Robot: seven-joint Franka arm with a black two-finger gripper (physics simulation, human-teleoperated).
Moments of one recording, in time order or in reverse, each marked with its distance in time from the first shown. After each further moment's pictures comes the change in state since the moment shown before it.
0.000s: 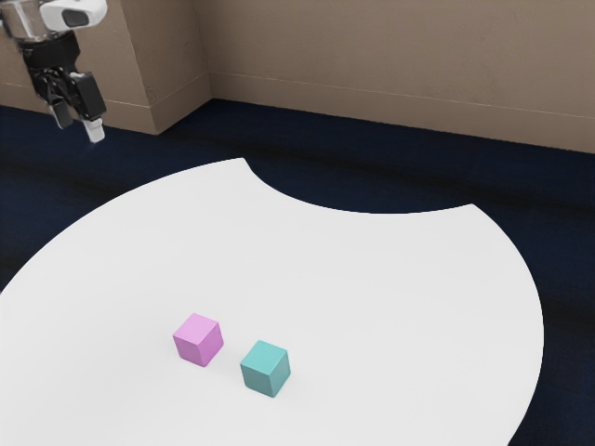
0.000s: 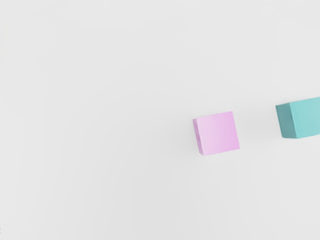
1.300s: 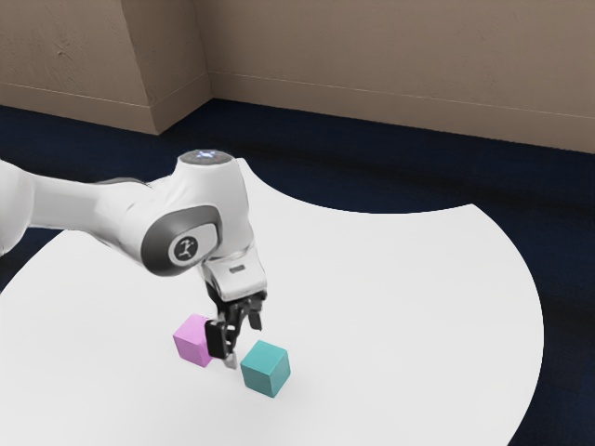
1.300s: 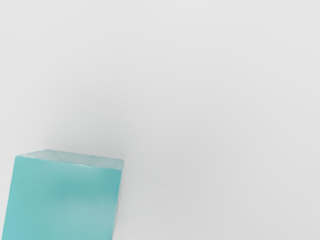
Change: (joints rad) arm -0.003 0.070 -0.488 -0.726 -0.158 0.702 0.813
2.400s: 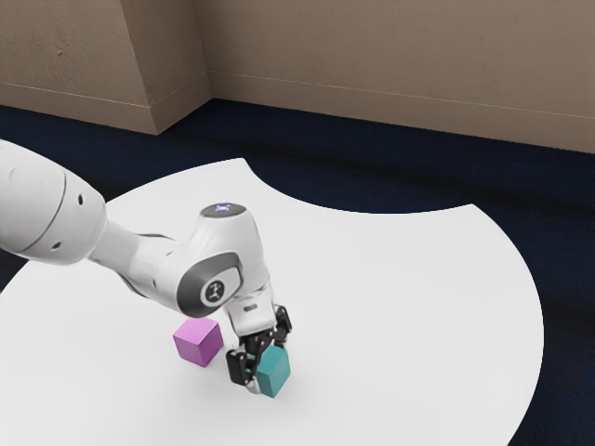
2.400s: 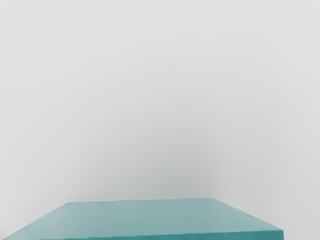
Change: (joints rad) arm 0.044 0.336 -0.005 0.027 0.003 0.313 0.243
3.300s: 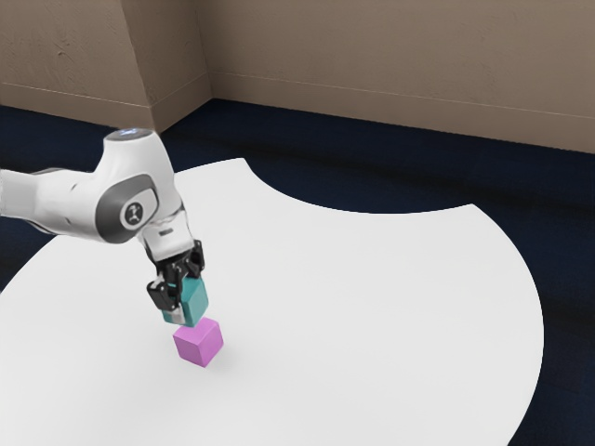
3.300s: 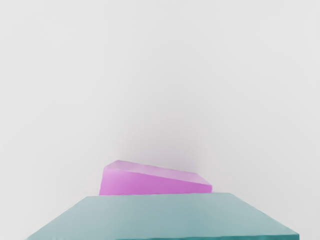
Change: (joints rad) arm 0.181 -0.301 0.104 -0.030 0.017 -0.225 0.057
